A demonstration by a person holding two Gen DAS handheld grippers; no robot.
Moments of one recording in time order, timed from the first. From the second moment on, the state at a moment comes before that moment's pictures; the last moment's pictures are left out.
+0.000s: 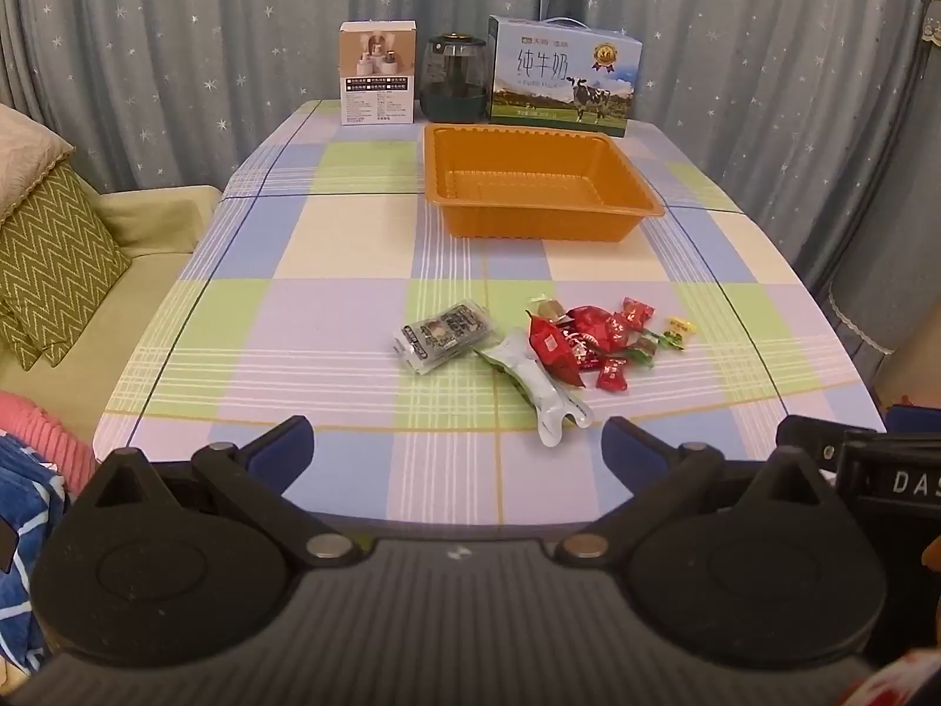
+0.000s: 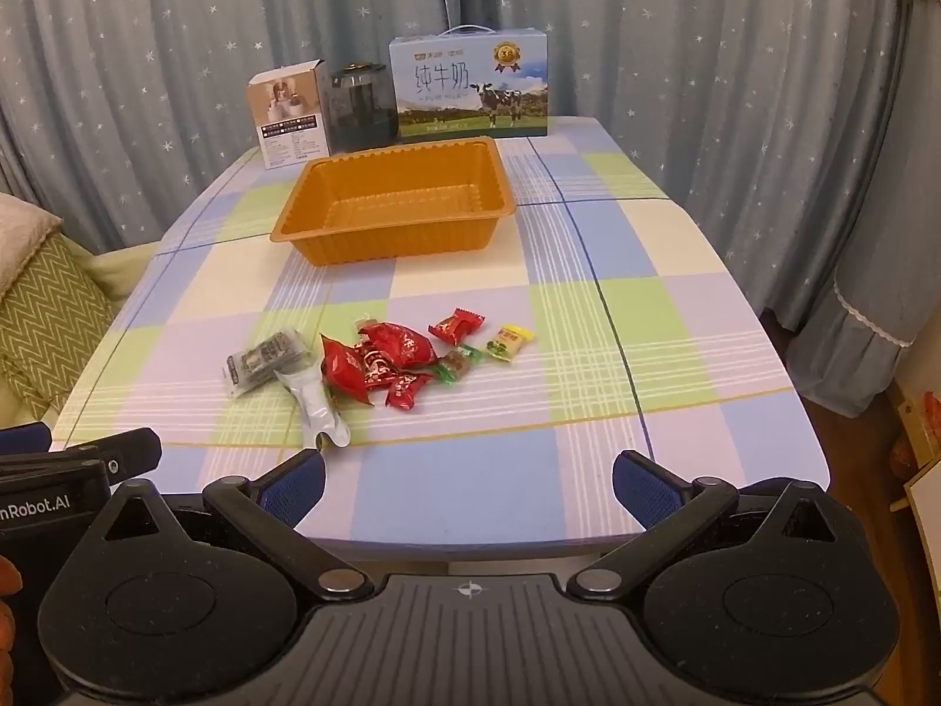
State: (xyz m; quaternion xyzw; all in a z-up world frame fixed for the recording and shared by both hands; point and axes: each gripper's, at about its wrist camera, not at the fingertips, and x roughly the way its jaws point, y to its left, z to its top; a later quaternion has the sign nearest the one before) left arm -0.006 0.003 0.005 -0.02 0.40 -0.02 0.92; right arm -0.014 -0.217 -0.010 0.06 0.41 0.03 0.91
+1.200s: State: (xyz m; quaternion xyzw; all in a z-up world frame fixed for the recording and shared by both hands) left arm -0.011 -0.001 -0.002 -0.02 0.40 -0.02 0.92; right arm -0.015 -0.220 -0.008 0.05 0.40 0.03 0.91
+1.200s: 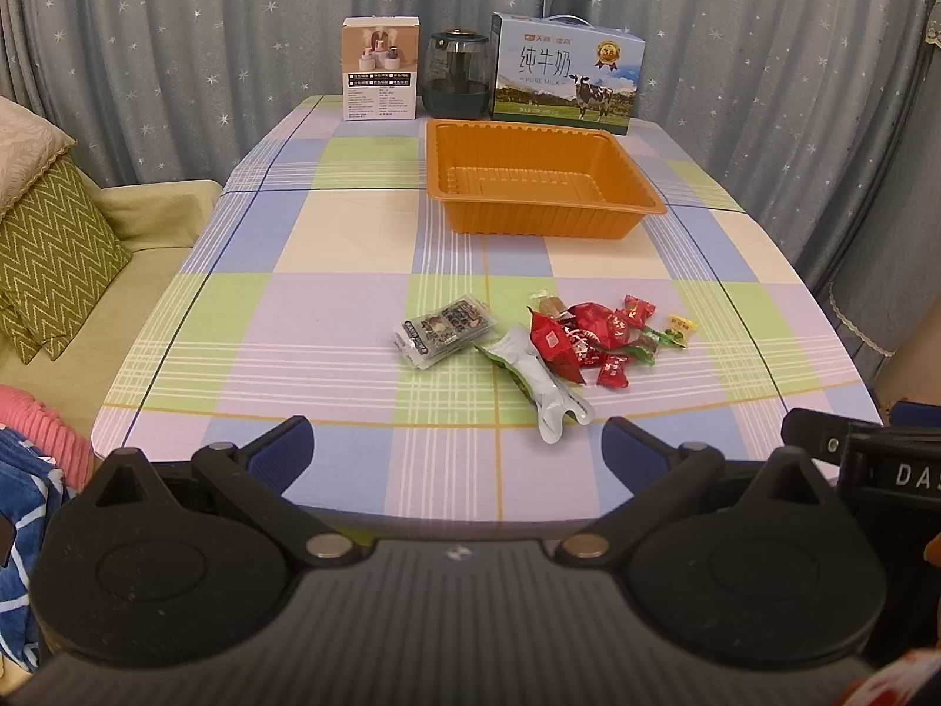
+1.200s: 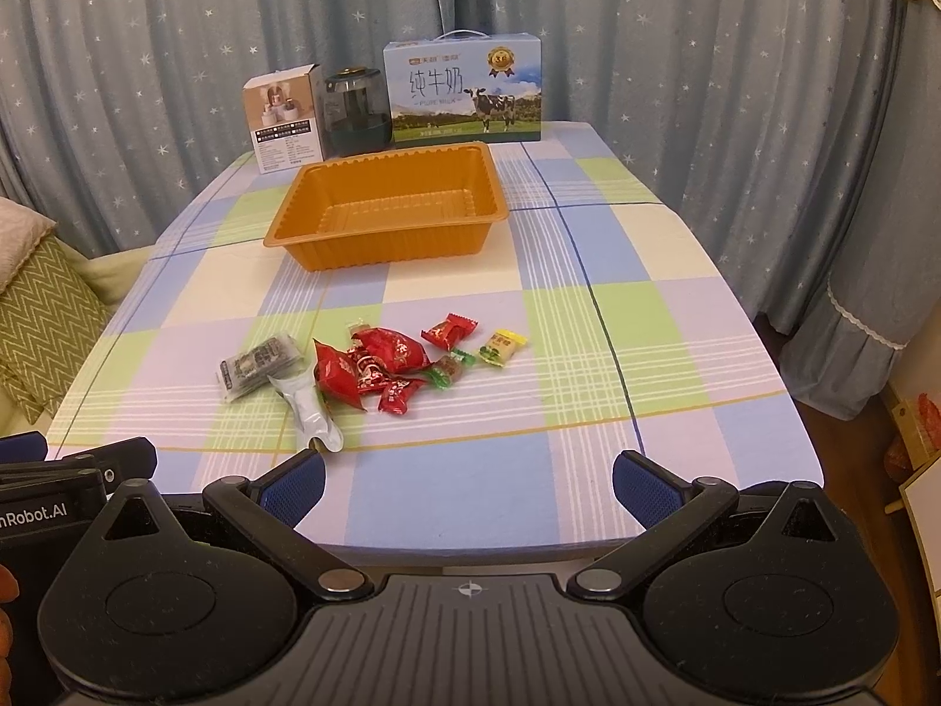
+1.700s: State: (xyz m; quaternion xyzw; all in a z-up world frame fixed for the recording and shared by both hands) left arm -0.011 -0.001 -0.002 -0.02 0.40 -0.02 0.92; right arm -0.014 -0.222 -0.007 0.05 0.40 0.03 0.91
